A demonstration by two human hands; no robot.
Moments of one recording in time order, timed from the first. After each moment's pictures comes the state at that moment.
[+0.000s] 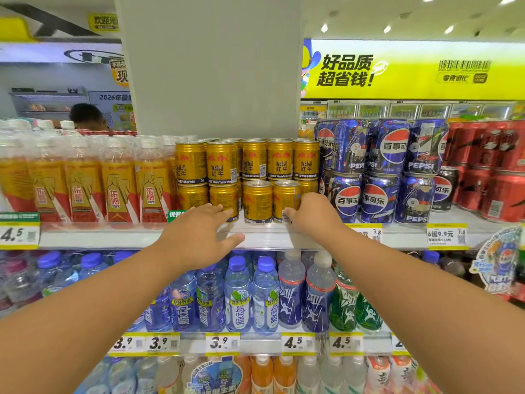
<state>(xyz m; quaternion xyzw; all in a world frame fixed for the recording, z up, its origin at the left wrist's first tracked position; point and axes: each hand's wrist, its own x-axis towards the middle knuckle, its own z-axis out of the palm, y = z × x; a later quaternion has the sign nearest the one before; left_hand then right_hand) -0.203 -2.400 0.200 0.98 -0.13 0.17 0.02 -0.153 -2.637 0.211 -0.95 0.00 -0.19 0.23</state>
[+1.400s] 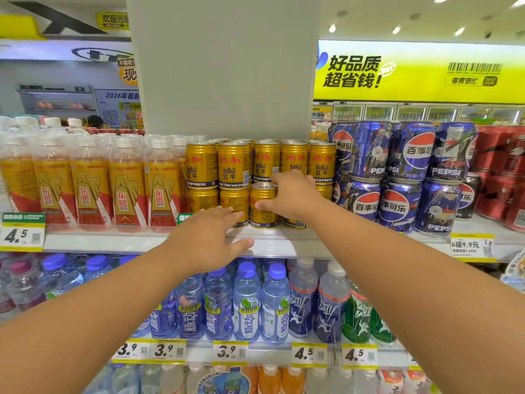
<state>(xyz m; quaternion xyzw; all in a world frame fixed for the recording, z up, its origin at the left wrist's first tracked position) -0.186 -2.387 0.200 0.98 -0.16 0.15 0.03 -0.115 -2.582 0.249 -0.97 -0.12 -0.22 0.06</state>
